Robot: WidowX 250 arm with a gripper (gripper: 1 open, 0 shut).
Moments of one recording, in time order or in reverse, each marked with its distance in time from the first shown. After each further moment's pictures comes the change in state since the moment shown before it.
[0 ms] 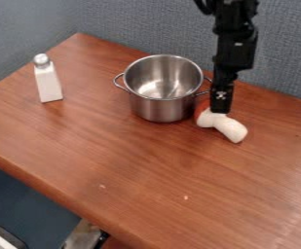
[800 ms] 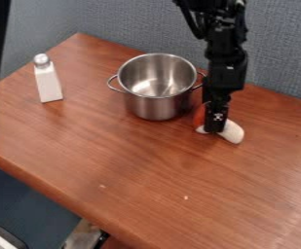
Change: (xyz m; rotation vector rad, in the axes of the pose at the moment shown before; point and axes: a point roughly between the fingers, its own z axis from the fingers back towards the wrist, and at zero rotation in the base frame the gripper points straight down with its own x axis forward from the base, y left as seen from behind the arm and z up) arm 0.000 -0.004 -0.029 0.002 0.025 0.141
